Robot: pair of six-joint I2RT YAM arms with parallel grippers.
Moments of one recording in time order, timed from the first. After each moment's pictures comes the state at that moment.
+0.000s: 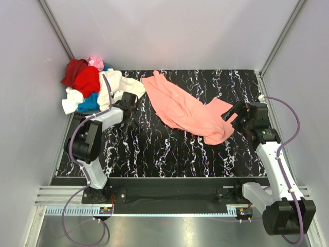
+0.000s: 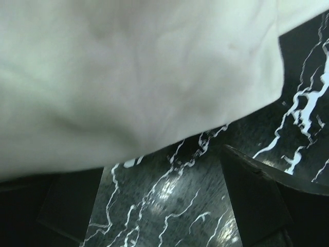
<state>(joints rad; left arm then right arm) -0.30 1.77 1.08 -0.32 -0.48 -0.64 0.02 0.96 0.84 -0.53 -0.05 0.69</state>
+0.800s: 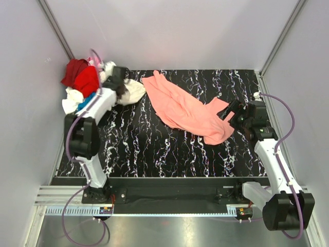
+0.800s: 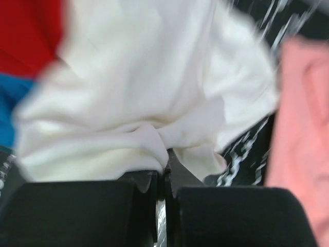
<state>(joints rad) -0.22 1.86 1.49 -0.44 -0.51 -0.52 0.02 1.01 0.81 -0.42 -0.16 0.64</state>
